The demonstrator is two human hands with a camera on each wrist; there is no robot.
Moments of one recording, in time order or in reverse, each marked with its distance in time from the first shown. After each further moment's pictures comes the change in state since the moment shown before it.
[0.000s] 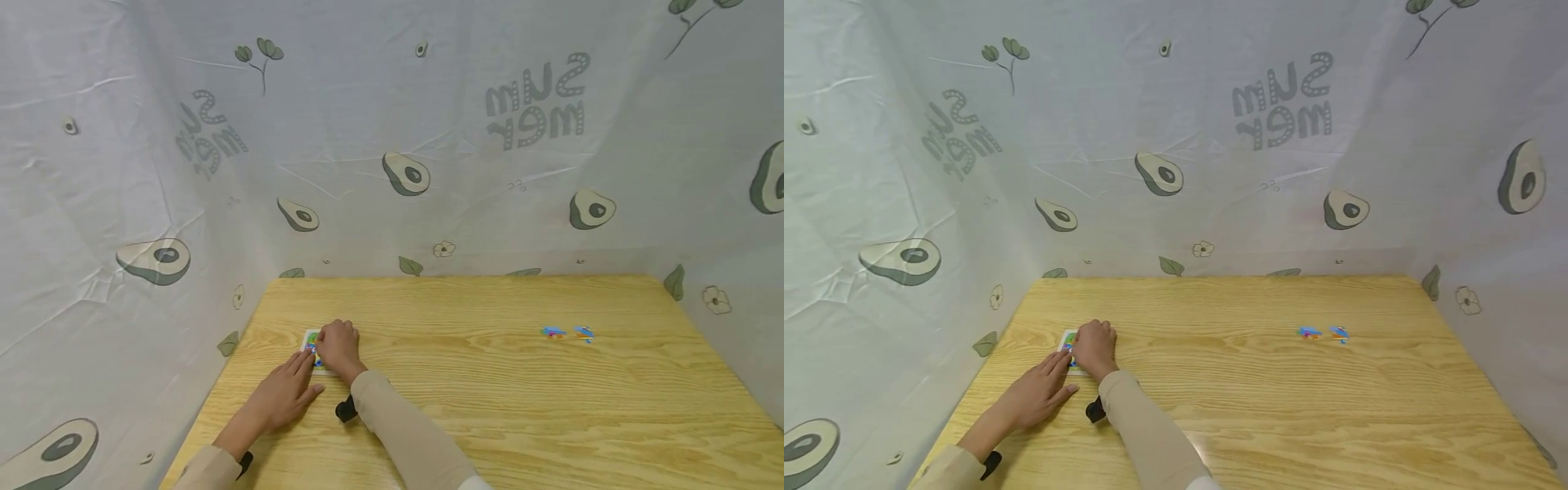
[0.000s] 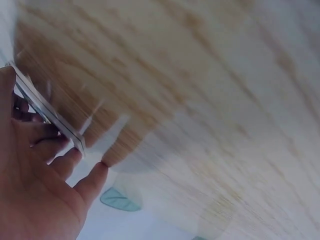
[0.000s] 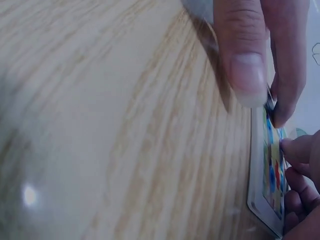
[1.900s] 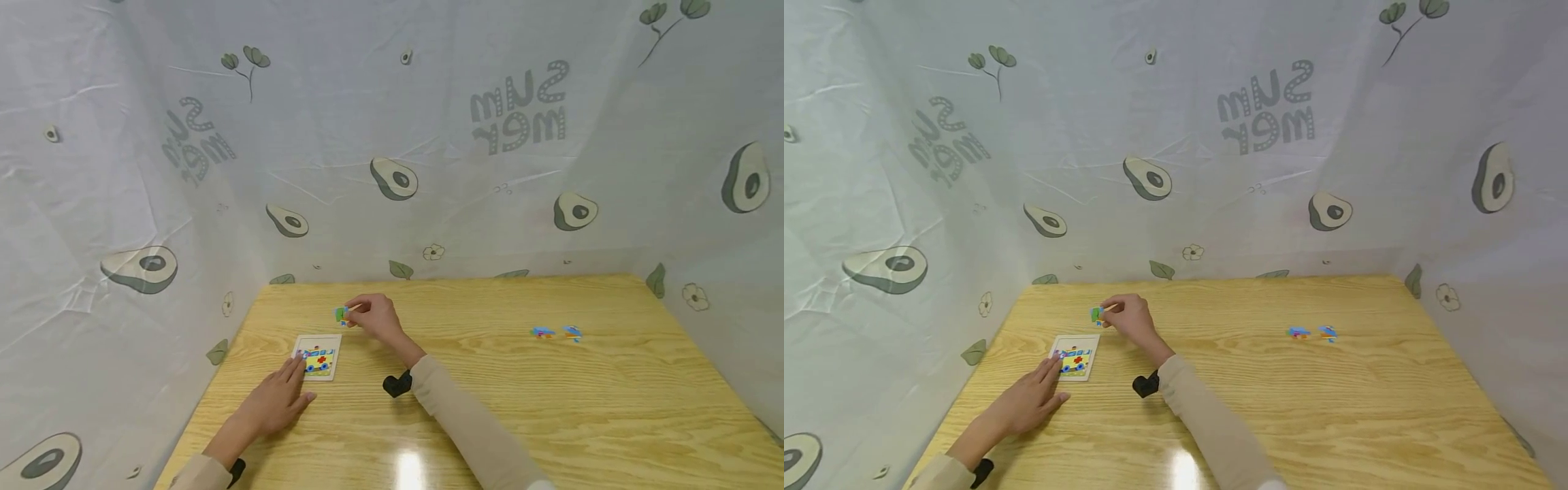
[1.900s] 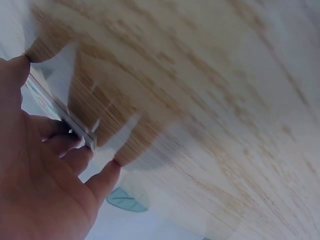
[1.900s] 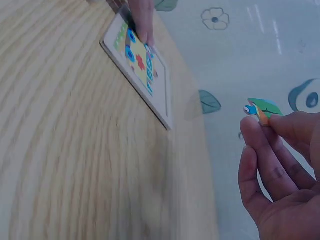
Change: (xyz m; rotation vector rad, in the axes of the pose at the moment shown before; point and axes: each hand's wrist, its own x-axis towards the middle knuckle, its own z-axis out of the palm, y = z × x) left_hand 0.002 0.007 -0.005 0.001 -0.079 -0.019; right_hand 0.016 0.068 -0.104 0.669 -0.062 -0.058
